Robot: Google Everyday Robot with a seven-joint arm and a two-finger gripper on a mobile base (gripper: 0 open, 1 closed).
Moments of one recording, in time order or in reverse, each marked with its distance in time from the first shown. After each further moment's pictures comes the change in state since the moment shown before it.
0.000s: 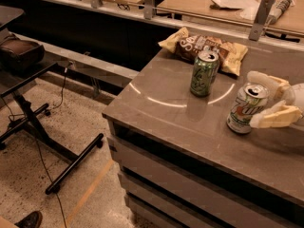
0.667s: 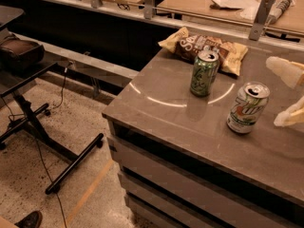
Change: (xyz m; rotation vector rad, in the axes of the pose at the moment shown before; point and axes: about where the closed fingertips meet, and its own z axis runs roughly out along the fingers) arm -0.035 0.007 -0.028 0.009 0.041 -0.111
